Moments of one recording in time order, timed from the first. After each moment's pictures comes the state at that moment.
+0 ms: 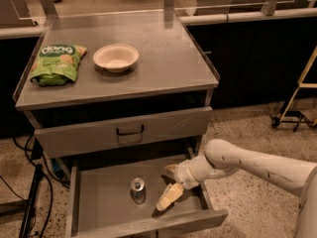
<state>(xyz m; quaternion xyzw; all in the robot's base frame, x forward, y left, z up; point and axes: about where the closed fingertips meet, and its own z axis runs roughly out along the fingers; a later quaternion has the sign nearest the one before) 0.488 -0.022 0.467 -0.53 0.73 0.37 0.21</state>
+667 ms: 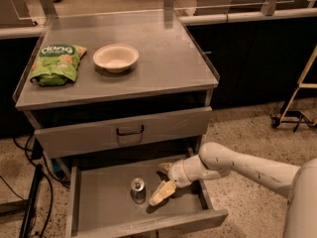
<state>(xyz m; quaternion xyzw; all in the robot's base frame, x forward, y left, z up) 0.513 0.007 0.447 -0.50 0.73 0.40 0.25</state>
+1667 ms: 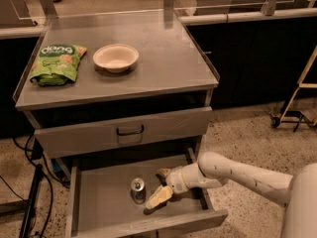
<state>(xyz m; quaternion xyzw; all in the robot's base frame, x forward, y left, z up) 0.511 0.017 0.419 -0.46 0.74 0.42 0.26</state>
